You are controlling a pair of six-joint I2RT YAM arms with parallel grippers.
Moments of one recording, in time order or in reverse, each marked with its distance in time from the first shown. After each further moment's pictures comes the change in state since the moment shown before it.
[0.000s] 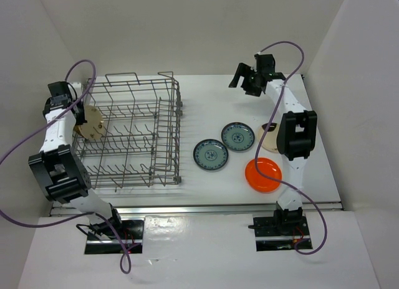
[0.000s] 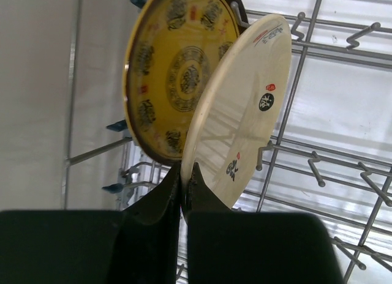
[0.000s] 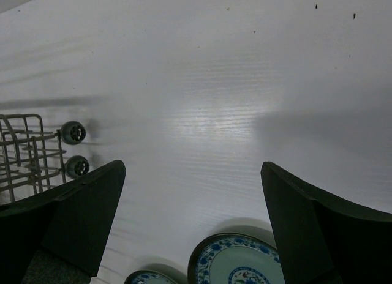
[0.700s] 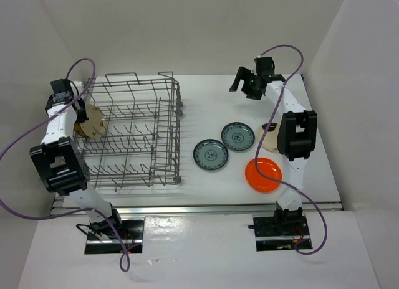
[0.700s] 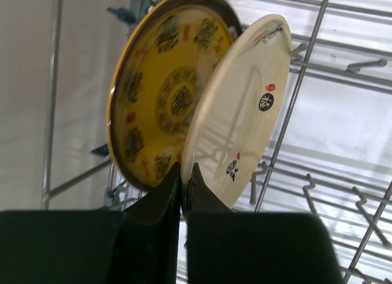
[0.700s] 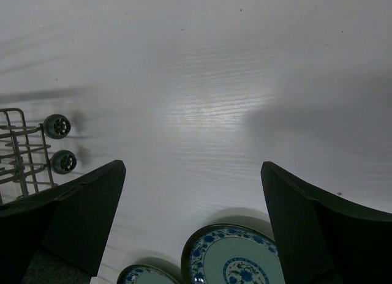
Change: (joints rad) left arm -0.010 0.089 0.049 0.005 0.004 -0.048; right arm 0.000 -0.011 -0.049 -0.014 0.016 0.000
